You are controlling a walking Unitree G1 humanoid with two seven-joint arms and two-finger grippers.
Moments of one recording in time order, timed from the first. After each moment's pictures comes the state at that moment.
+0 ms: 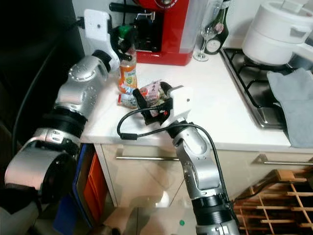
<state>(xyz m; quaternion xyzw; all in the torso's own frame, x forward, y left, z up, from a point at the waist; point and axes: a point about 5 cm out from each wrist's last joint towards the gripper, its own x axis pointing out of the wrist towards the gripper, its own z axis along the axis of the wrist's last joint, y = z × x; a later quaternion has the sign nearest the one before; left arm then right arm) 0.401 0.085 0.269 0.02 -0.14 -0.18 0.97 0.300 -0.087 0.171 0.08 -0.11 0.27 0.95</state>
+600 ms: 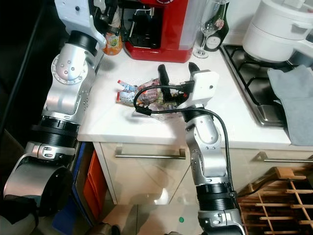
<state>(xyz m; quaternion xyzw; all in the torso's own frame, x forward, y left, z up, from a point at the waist) 0.363 0.093 0.324 0.07 -0.36 -0.11 0.92 0.318 -0.119 0.196 0.07 -0.19 0.15 0.97</state>
